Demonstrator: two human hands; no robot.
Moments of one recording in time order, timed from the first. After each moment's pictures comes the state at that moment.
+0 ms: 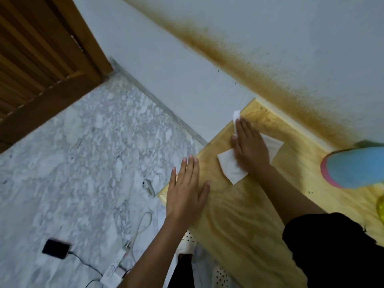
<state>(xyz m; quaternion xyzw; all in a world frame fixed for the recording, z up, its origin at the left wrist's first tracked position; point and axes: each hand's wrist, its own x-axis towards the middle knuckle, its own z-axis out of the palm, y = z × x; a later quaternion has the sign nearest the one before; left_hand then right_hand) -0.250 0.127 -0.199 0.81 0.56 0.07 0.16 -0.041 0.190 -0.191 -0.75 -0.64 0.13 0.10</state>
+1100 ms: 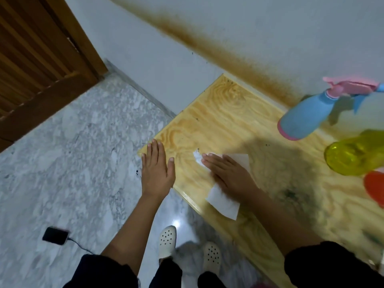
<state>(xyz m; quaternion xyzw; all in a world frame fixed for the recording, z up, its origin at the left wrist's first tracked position) -0.261 0.059 -0.203 0.74 0.63 0.14 0.20 -0.035 0.002 -0.201 -0.54 -0.81 0.16 0.14</state>
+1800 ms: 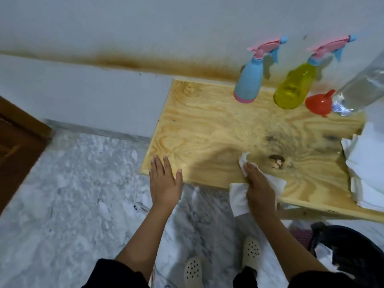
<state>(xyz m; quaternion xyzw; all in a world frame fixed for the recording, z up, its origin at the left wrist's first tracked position) -0.301 0.059 -0.188 0.85 0.47 0.03 0.23 -0.141 -0.133 -0.198 -0.87 -0.30 0.04 0.38</state>
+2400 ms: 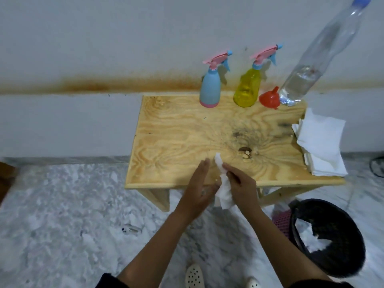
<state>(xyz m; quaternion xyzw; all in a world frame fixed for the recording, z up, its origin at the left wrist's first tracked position) -0.263 -0.024 -0.125 0.83 0.13 0.08 0.54 -0.179 -0.142 -0.130 -0.81 -0.13 0.11 0.56</state>
